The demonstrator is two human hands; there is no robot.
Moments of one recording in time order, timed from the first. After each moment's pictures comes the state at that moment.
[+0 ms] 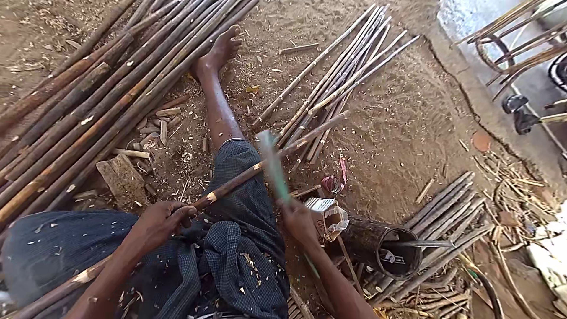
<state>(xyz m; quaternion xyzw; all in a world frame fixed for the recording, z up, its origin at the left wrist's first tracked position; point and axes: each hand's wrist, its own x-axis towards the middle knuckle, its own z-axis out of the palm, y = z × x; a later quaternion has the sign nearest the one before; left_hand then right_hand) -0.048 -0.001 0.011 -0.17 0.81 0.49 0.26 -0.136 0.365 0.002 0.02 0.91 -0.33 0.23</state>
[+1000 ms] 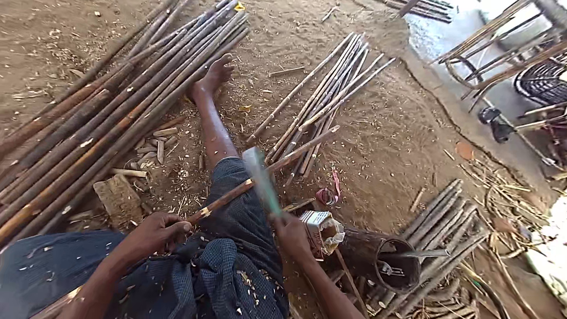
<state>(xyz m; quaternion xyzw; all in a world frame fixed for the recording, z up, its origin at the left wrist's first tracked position) -0.070 -0.016 0.005 -0.13 0.72 0.60 0.32 -0.145 0.361 0.000 0.03 0.92 -0.31 0.23</state>
